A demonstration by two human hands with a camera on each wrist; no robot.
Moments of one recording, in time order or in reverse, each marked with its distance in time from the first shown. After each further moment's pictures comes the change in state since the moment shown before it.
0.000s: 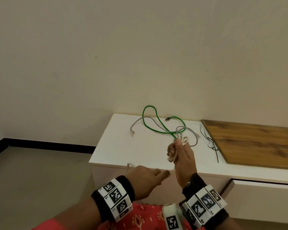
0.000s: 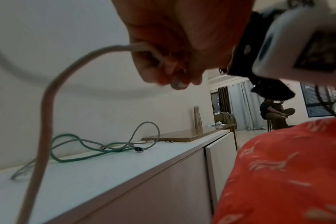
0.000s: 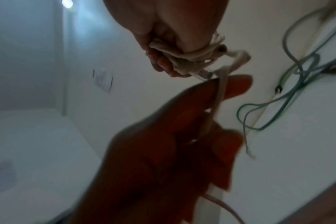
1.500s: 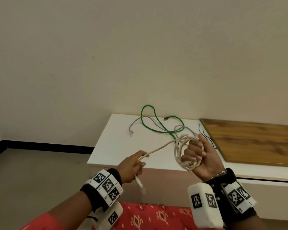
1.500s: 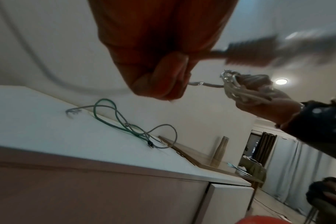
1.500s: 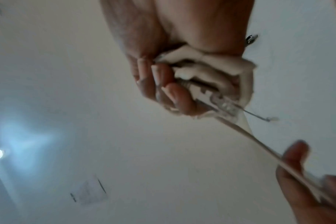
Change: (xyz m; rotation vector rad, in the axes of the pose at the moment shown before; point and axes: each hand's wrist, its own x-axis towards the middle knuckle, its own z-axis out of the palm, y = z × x) left_hand -0.007 -0.029 -0.005 -0.970 0.132 -0.441; right_hand 0.032 -0.006 -0.067 0.967 -0.598 0.534
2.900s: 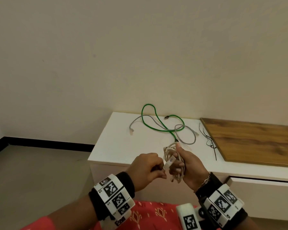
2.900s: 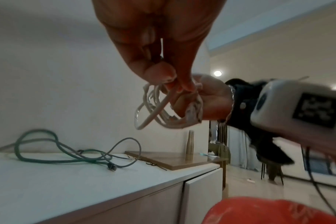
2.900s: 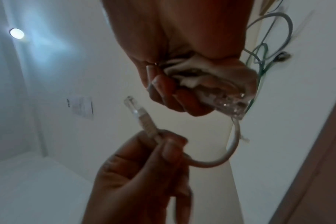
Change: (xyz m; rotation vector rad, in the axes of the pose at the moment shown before) left_hand -0.015 0.052 0.020 0.275 0.117 0.324; right_hand -0.002 0.039 0.024 -0.592 0.455 0.026
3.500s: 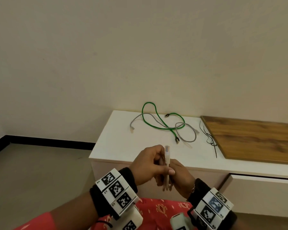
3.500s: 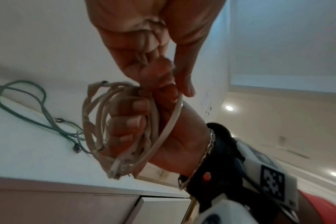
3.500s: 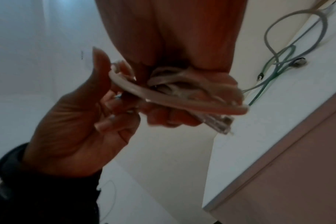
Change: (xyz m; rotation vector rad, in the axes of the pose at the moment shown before) left_hand 0.000 0.016 -0.003 -0.627 -0.020 -0.190; right_hand -0.013 0.027 0.021 -0.483 -0.058 -0.031
